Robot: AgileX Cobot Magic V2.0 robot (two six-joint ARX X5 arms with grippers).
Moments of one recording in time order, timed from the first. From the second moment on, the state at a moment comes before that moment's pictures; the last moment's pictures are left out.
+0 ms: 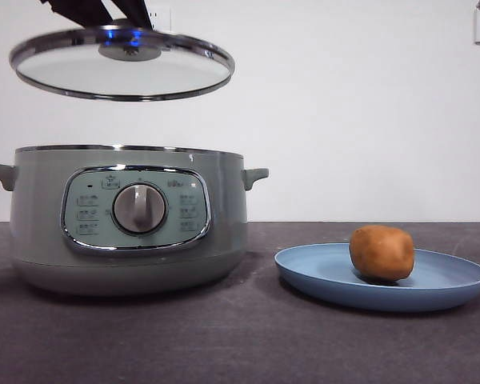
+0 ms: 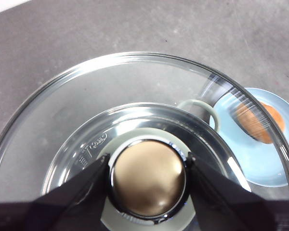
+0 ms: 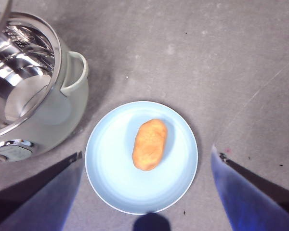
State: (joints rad) left arm -0.29 1.57 1.71 -0.91 0.28 0.19; right arm 0.33 1.16 1.40 -1.03 -0.04 0.06
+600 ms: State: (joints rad) left arm -0.34 1.57 1.44 -0.72 0.21 0.15; right arm 0.33 1.16 1.40 -1.03 -0.04 0.07
